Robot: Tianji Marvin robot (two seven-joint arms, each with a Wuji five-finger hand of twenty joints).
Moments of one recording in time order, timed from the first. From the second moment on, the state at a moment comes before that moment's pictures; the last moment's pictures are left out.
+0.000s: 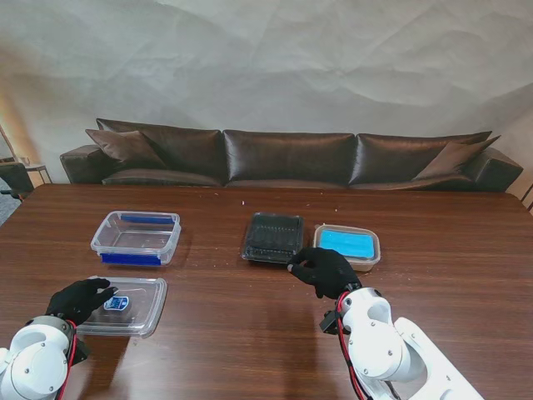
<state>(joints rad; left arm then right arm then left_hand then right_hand) 1.90 -1.09 -1.65 -1.71 0.66 0.22 -0.09 -1.61 -1.14 1.11 -1.78 -0.46 0.23 -0.08 1.03 0.00 0.00 0.00 0.62 0.27 0.11 0.25 0.68 0.36 0.11 0.38 0.38 0.48 0.13 0.44 0.09 0.39 0.30 0.68 0.26 -0.44 1.09 -0.06 0.78 0.05 0.54 0.23 1.00 0.19 0.52 0.47 1.20 0.26 0.92 0.67 0.80 0.41 1.43 0.73</state>
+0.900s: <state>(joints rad) 1.83 -1.09 -1.63 -1.62 0.67 0.28 -0.05 -1.61 -1.14 1.11 -1.78 -0.45 0.23 -0.08 1.01 0.00 0.00 0.00 0.47 0.15 0.06 0.21 0.44 0.25 0.05 0.30 0.23 0.41 0.06 0.35 0.01 0.31 0.18 0.63 0.26 -0.44 1.09 -0.06 0.78 0.06 0.54 0.23 1.00 0.19 0.52 0.47 1.20 0.27 0.92 0.67 0.80 0.41 1.43 0.73</state>
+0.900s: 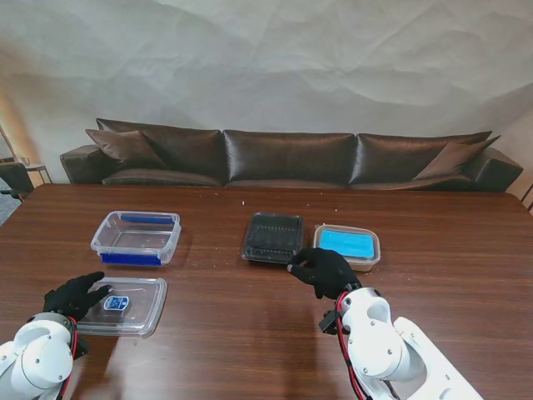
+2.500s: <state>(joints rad) 1.91 -1.05 -1.54 -1.81 0.69 0.42 -0.26 -1.60 -1.15 1.12 -1.76 -0.42 0.23 -0.08 0.99 0.00 0.00 0.00 0.51 0.16 0.05 0.19 0.40 0.23 -0.07 0.23 0.20 0.40 0.05 0.32 0.00 0.31 0.18 0.61 0.26 -0.44 1.09 -0.06 0.78 0.06 0.54 0.23 1.00 0.20 0.52 0.47 1.20 0.27 0.92 0.67 0.80 0.41 1.43 0.73</state>
